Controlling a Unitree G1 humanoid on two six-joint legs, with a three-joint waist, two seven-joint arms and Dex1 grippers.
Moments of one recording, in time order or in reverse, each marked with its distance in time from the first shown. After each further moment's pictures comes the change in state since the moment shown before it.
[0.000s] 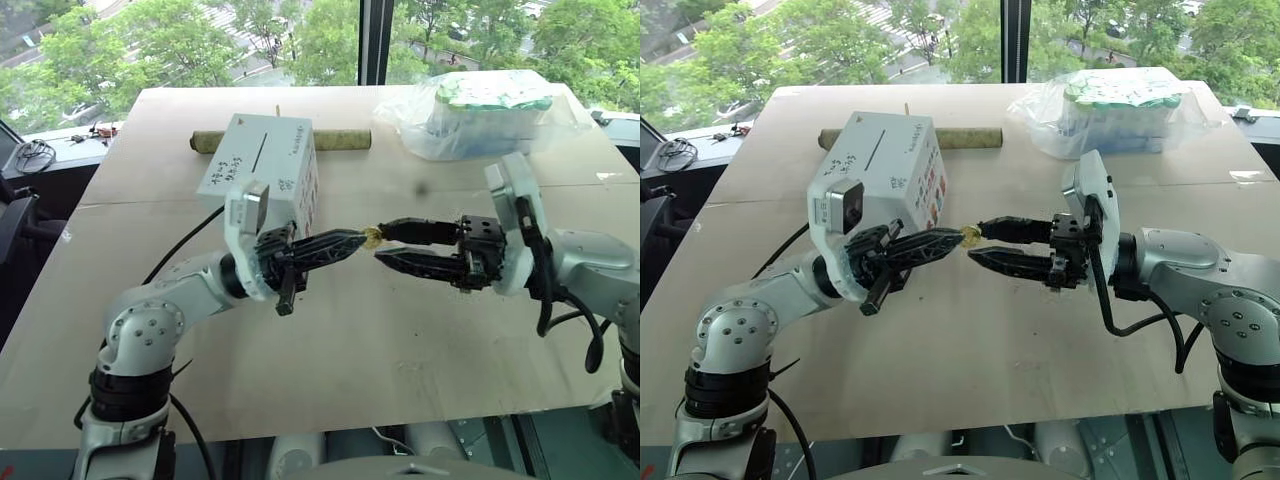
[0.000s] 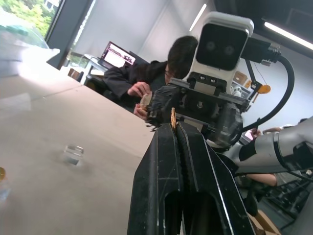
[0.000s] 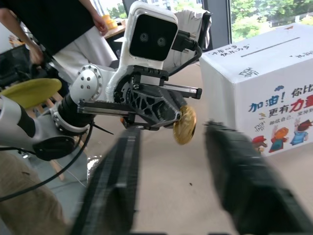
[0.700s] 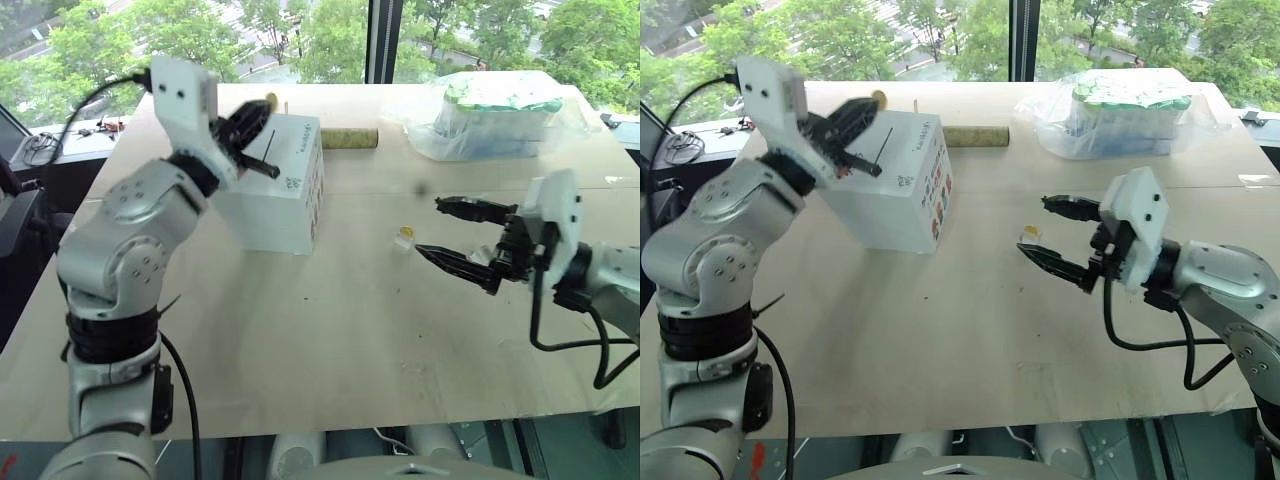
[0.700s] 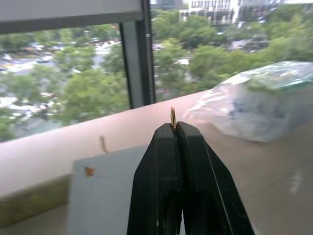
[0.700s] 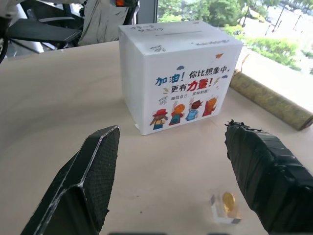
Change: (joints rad) left arm -0.366 0.097 -0.054 0.058 0.710 -0.100 0.653; right arm 0.259 -0.143 -0.121 -0.100 -0.429 -0.276 0.134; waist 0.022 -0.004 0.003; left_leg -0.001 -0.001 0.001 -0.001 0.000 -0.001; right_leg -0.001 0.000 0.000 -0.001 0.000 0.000
